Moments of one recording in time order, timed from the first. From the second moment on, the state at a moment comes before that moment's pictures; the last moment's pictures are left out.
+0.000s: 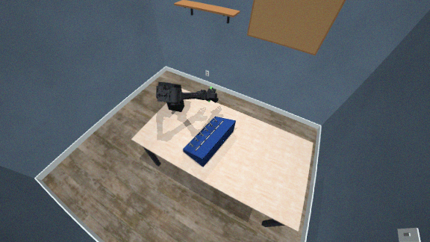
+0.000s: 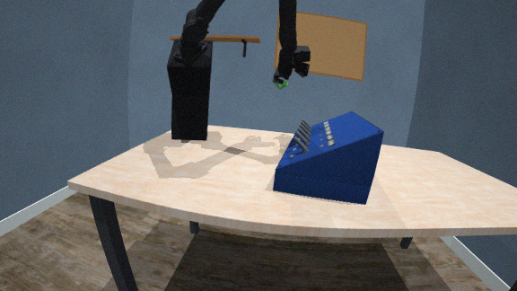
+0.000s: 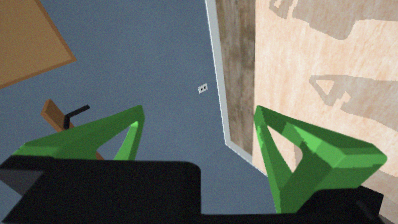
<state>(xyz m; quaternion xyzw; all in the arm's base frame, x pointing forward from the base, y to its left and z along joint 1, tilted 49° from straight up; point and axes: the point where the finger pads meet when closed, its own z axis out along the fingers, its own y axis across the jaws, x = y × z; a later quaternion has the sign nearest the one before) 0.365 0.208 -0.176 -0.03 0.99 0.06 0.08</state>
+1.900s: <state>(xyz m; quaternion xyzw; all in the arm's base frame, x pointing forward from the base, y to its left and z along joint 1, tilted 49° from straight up) 0.431 0.096 -0.090 -0.08 0.84 -0.37 0.39</state>
